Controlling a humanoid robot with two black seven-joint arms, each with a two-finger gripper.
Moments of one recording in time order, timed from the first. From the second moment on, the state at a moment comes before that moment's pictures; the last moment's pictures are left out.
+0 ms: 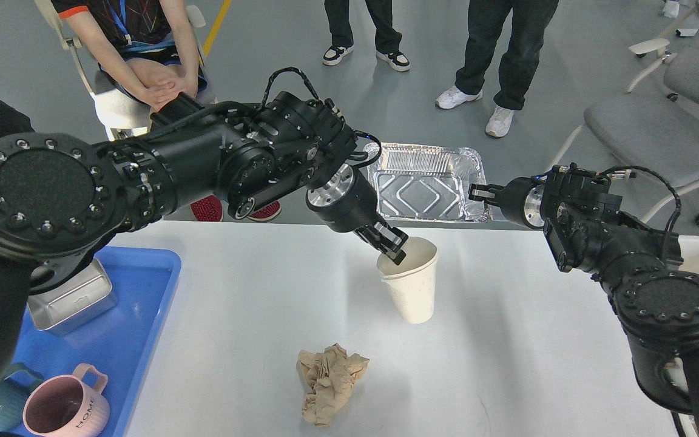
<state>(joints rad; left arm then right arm) -1.71 -0.15 0.49 -0.60 1.04 -0.83 -0.57 1.04 0.04 -0.19 -0.06 -0.93 0.29 0.47</state>
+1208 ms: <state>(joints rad) -1.81 -0.18 0.43 -0.28 1.03 -0.81 -0.56 1.05 0.04 -0.19 -0.06 -0.93 0.28 0.47</state>
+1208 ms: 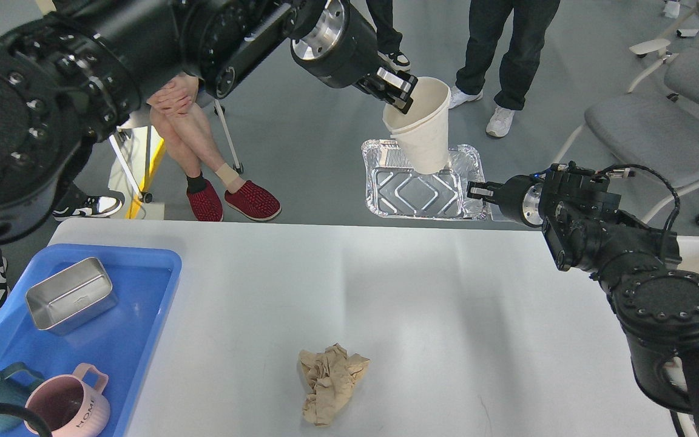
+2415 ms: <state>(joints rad) -1.49 -0.25 0.45 -0.17 0.96 -0.45 -0.36 1.05 0.04 -0.19 -0.06 -0.92 0.28 0.48</state>
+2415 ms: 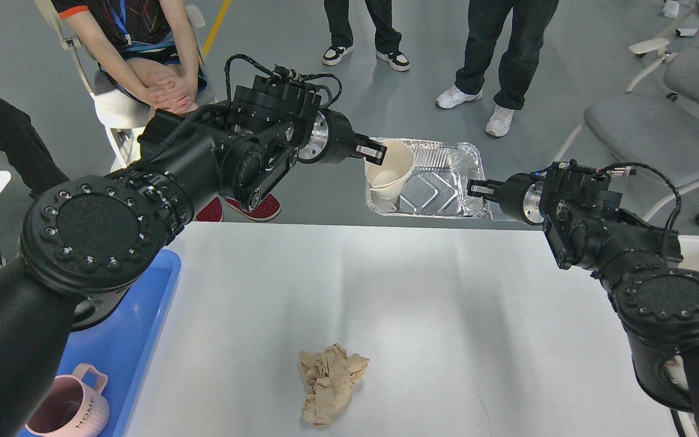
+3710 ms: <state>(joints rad) -1.56 -0.11 0.47 -0.17 0.86 -0.70 -0.45 1.05 0.04 -0.19 -0.05 -0.91 0.29 0.48</state>
